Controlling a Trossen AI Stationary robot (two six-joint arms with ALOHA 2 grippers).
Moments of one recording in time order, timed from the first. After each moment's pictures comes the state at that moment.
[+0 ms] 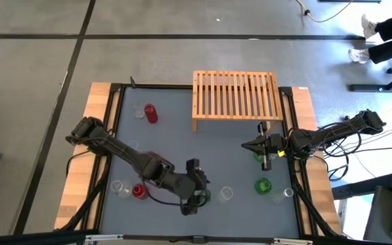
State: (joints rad) left arm -0.47 1.83 1.59 -0.45 -0.32 -0.38; right arm 0.30 0.67 0.25 0.52 0.22 -0.05
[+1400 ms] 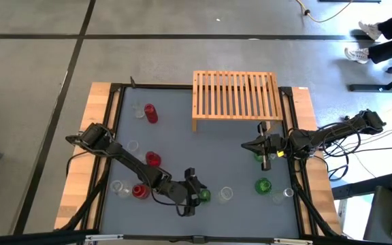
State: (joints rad) left arm -0.50 1.94 1.11 0.28 -0.41 -0.42; right arm 0.30 0.67 0.25 0.50 0.23 -0.06
